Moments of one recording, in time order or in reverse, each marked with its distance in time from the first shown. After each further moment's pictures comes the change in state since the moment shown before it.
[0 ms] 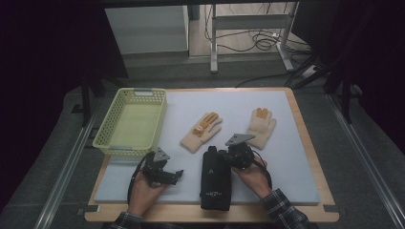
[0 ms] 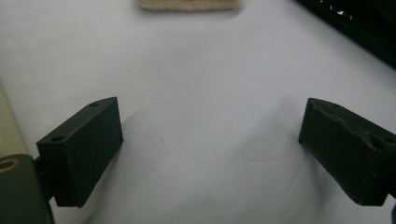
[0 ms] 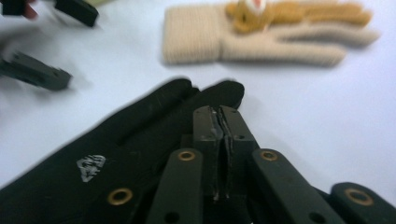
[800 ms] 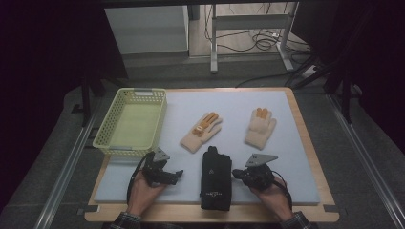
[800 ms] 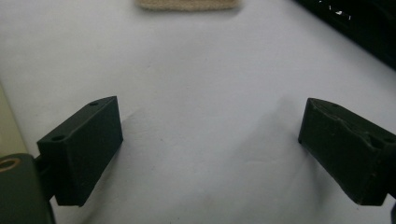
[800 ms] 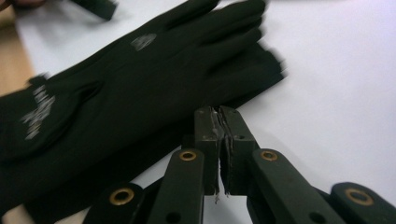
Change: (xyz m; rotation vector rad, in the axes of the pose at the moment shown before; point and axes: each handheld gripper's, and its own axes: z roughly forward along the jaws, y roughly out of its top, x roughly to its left) left arm -0.001 -0.001 -0.002 0.007 -0.003 0.002; right arm 0.009 -0.065 -0.048 -0.008 0.078 -0.002
